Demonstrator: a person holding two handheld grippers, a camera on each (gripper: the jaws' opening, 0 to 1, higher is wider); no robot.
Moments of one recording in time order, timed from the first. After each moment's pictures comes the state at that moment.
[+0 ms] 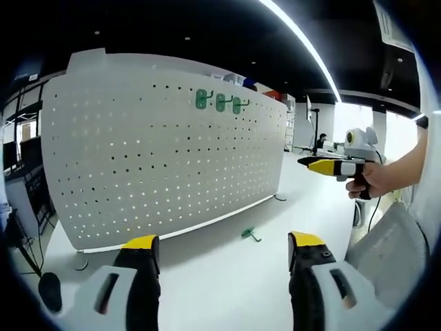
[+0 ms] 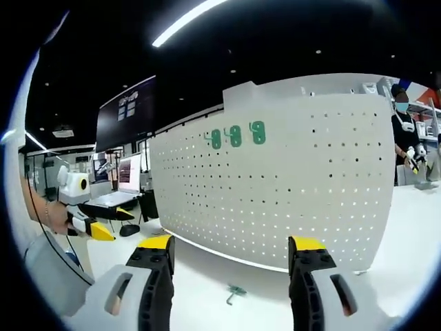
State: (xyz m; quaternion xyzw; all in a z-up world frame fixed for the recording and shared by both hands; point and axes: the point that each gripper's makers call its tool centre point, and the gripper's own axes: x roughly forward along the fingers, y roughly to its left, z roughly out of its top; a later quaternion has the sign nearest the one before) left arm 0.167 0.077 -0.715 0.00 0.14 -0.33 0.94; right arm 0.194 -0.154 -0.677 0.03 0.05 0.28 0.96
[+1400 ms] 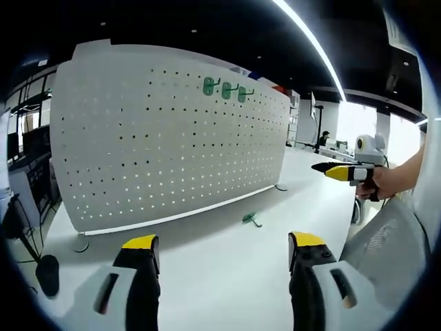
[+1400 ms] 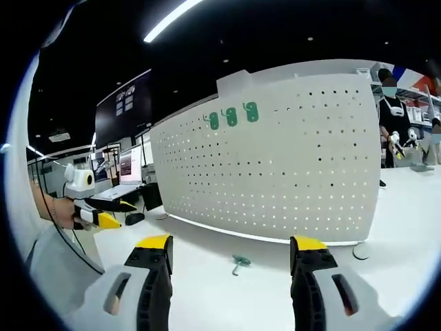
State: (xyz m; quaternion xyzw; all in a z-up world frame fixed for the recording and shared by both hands) left arm 0.153 0.091 -0.738 0.00 0.16 -0.32 0.93; right arm 0.160 -0.166 -0.710 0.04 0.09 0.27 0.96
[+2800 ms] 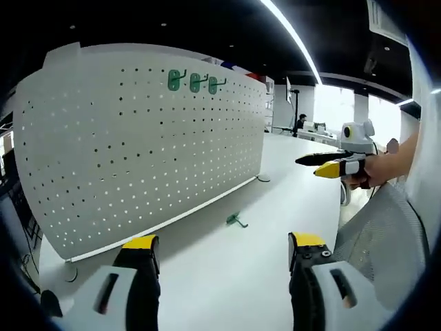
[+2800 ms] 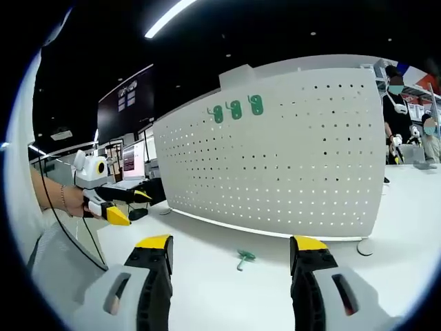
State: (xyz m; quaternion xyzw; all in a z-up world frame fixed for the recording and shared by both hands) left arm 0.169 0.051 -0.733 0.06 0.18 -0.40 0.90; right arm 0.157 -0.159 -0.716 0.04 0.10 0.28 0.95
